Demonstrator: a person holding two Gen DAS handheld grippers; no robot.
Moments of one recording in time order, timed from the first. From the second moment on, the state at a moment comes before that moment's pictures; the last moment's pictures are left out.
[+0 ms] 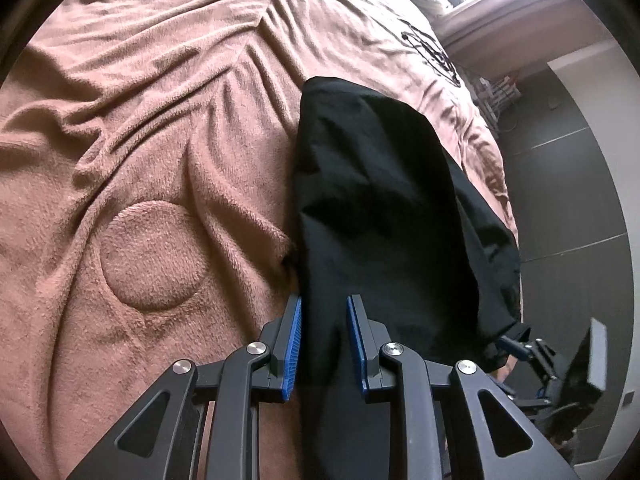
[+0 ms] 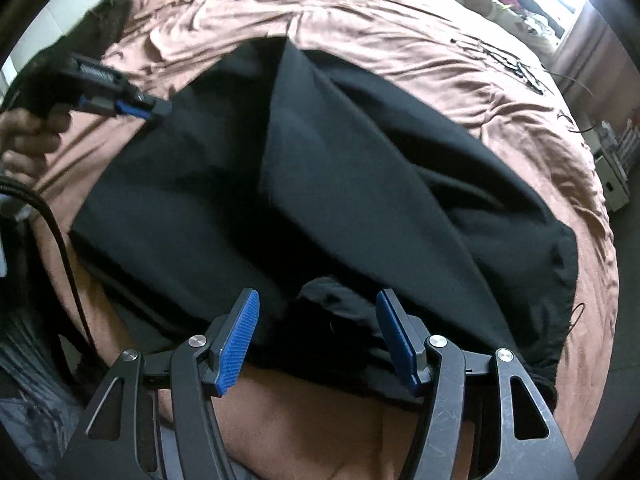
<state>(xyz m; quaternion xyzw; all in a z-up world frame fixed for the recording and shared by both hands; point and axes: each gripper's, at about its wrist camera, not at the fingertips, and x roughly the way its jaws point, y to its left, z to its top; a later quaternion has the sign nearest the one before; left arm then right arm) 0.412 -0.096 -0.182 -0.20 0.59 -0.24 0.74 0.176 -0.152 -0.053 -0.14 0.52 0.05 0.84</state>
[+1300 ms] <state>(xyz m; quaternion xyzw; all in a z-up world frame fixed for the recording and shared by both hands) 0.423 -0.090 -0.175 -0.20 0.57 -0.21 0.76 0.200 -0.287 0.013 -0.02 0.43 -0.14 0.89</state>
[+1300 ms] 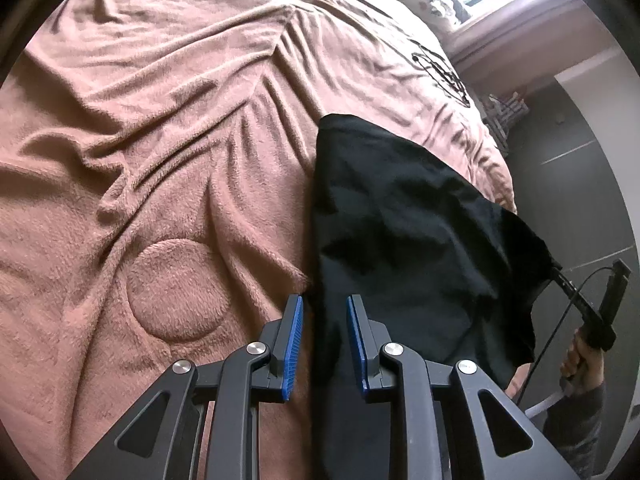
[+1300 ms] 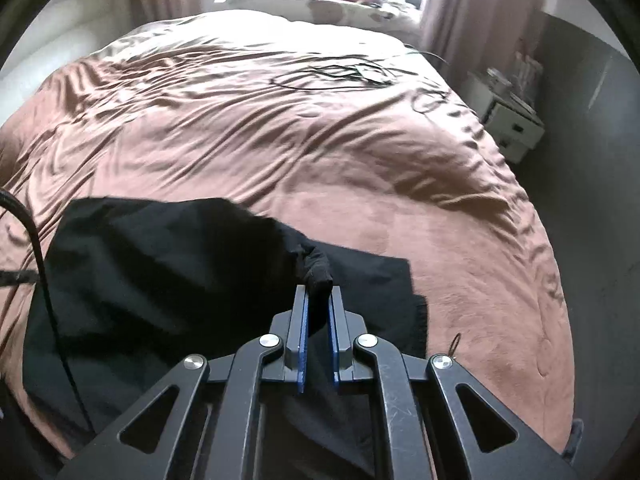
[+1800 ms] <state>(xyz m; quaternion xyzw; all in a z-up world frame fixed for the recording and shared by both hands) 0.429 -0.111 -0.186 -0.18 0.58 -0.21 0.76 0.258 -0.338 -0.002 0.00 0.45 -0.21 0.87</state>
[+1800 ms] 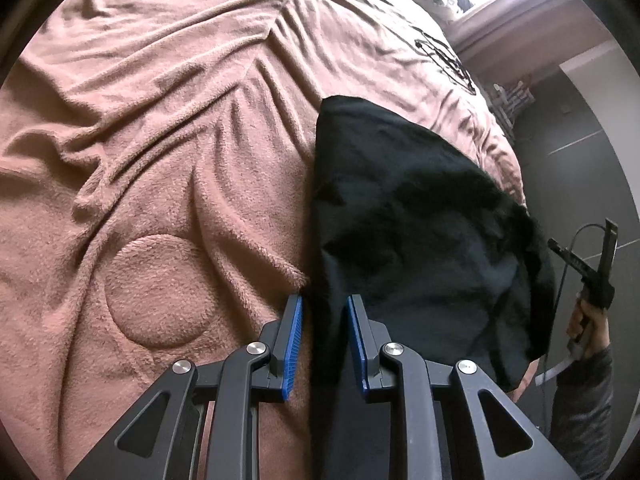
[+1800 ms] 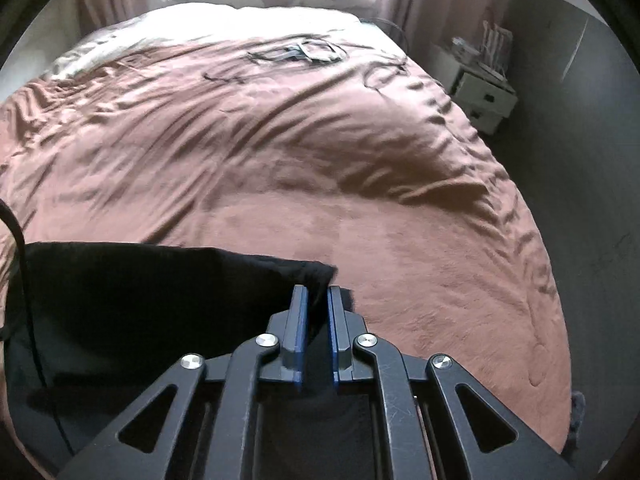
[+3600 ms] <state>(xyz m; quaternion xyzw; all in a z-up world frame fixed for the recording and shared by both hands) 0.355 -0.108 -0.197 -0.24 0.61 -0.22 0.72 0.185 -0.370 -0.042 0.13 0.49 -0.13 0.85</state>
